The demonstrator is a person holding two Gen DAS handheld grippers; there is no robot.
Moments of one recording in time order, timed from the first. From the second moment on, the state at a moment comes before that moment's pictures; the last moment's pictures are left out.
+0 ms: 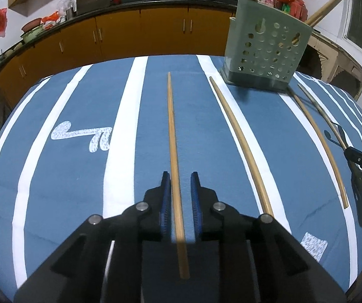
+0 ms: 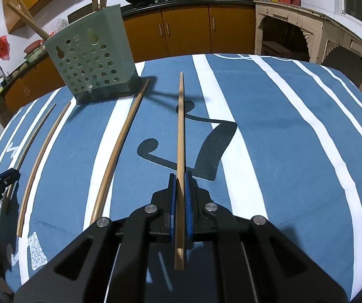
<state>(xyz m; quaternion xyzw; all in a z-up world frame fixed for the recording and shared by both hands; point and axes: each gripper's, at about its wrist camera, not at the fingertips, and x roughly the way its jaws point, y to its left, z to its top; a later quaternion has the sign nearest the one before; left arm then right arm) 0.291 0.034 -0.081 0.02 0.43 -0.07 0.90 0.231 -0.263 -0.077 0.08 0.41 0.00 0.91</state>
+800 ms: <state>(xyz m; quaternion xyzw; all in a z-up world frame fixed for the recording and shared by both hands) 0.275 0.031 -0.081 0.02 0.43 -0.06 0.90 0.216 -0.262 -0.077 0.08 0.41 0.00 0.91</state>
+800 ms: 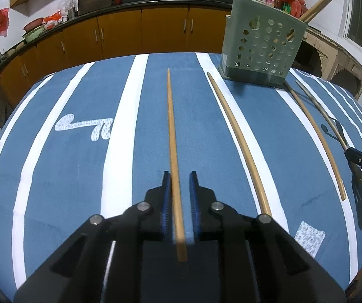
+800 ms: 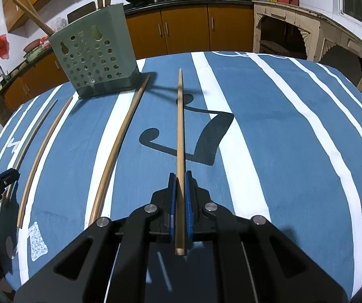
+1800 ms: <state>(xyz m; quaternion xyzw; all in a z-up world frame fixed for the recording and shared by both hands) 0.248 0.048 0.050 -0.01 0.27 -0.09 0.96 0.180 -0.294 0.039 0.10 0.22 -0.02 0.97</state>
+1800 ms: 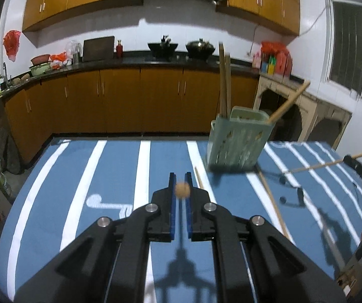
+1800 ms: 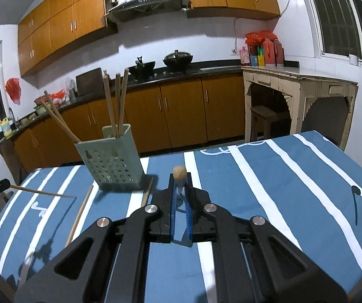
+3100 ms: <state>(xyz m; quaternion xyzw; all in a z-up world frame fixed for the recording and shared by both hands) 0.248 0.016 0.170 0.01 0.20 -0.16 0.97 0.194 -0.240 0.155 0.11 0.10 0.11 0.98</state>
